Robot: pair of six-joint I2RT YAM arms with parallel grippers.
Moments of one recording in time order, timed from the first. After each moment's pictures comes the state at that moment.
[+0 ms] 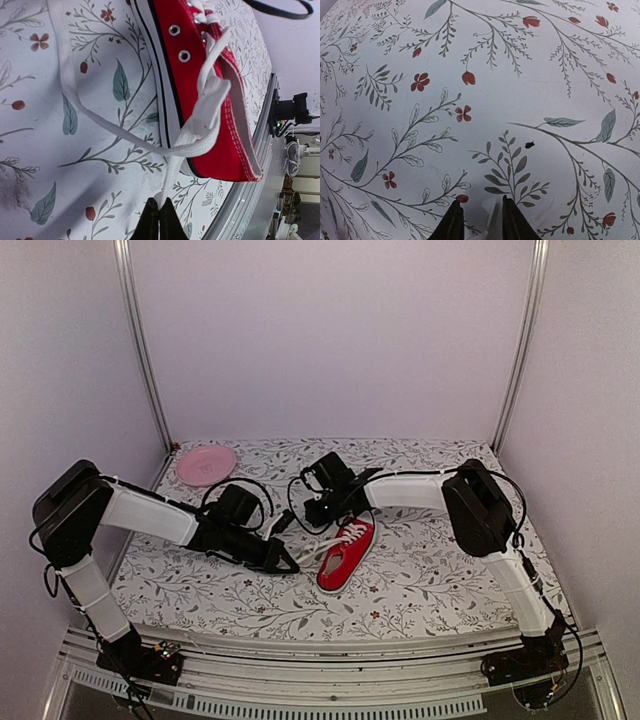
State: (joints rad) left arm -0.69 1.73 0.80 0.03 0.59 -0.43; right arm 0.83 2.46 1.93 -0.34 0.00 0.24
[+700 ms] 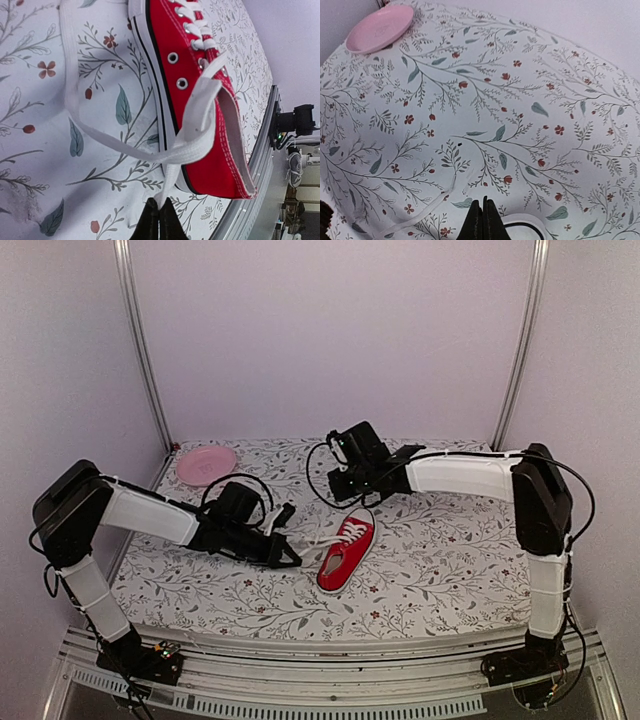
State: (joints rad) left arm -0.69 1.73 0.80 0.09 0.55 -0.47; right arm 0.82 2.13 1.67 -0.30 0.24 0.22
